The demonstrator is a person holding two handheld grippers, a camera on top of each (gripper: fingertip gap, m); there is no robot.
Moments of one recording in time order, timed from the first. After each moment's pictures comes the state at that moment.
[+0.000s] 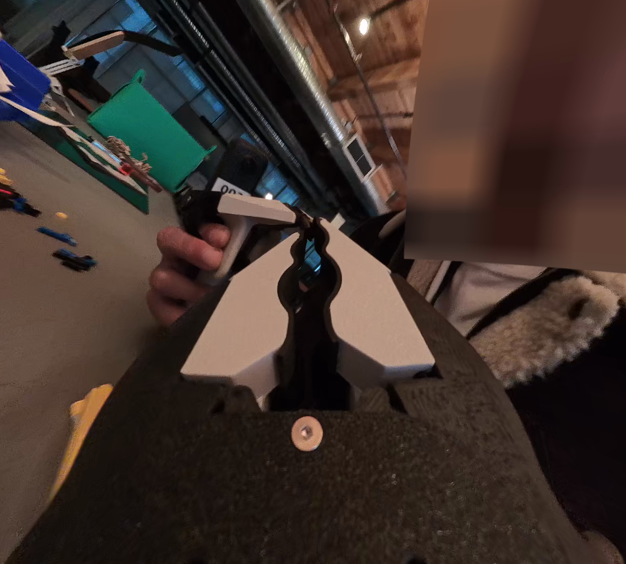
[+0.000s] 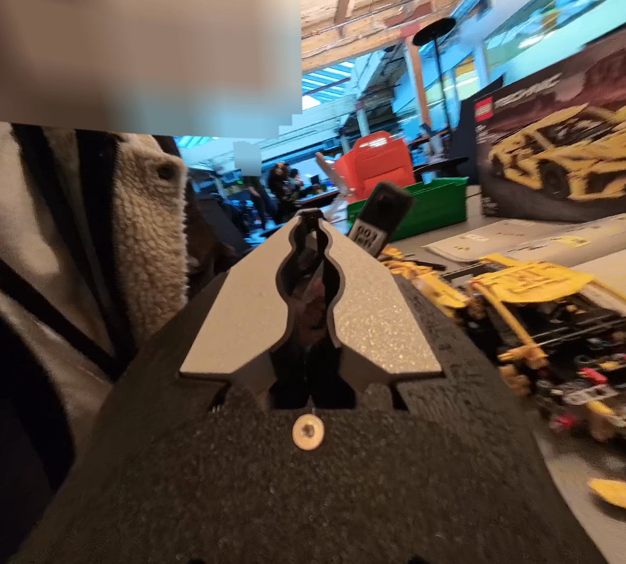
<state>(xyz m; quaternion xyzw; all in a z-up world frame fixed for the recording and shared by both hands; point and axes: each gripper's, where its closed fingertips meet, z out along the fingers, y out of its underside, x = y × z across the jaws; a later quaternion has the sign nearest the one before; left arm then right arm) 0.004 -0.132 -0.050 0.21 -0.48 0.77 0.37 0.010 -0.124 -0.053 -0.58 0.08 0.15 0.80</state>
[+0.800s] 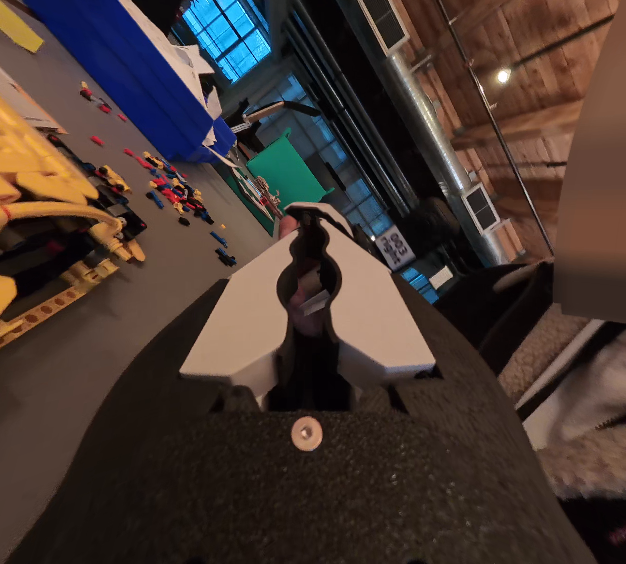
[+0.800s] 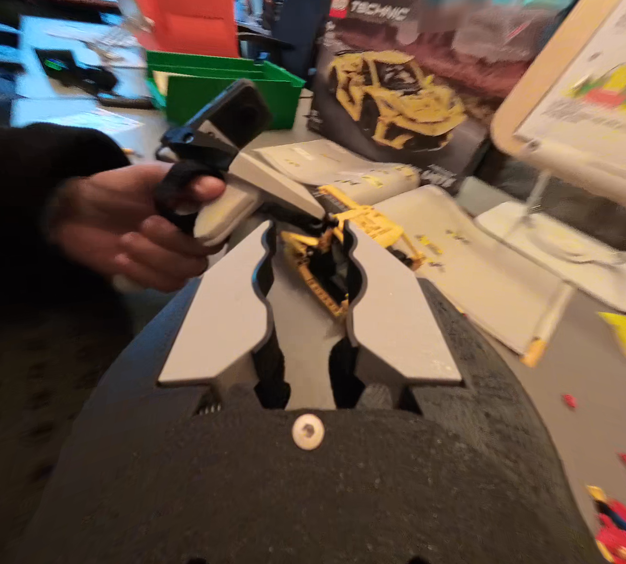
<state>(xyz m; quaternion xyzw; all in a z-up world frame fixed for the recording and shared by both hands) 0.061 -0.110 -0.094 0.38 -0.47 0.76 0.24 0.060 -0.092 -0.104 -0.75 0.12 -0.21 0.62</state>
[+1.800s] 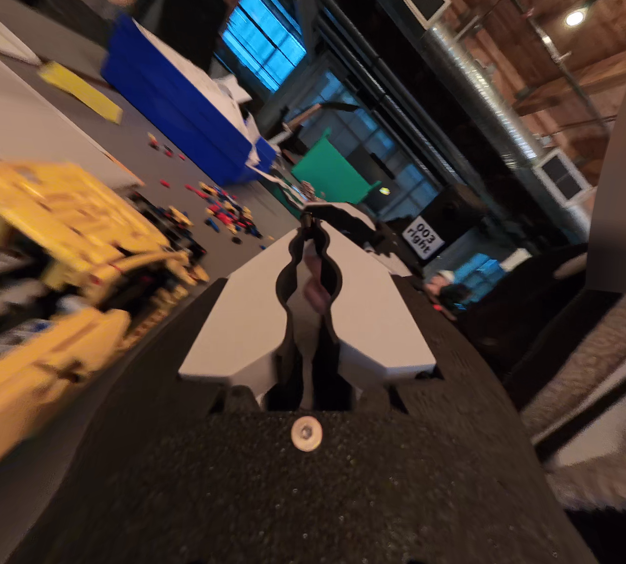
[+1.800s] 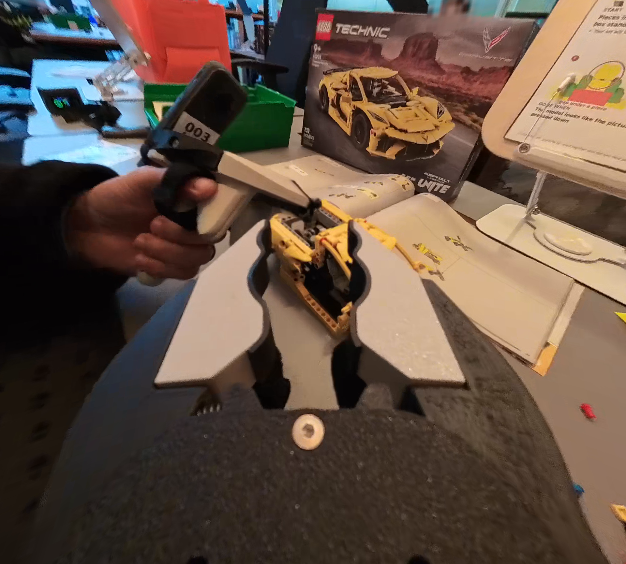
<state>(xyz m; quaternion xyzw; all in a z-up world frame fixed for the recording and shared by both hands) 0.079 -0.081 -0.087 0.37 -0.53 0.75 0.12 0.072 -0.093 -0.092 -0.73 0.14 -0.19 0.64</state>
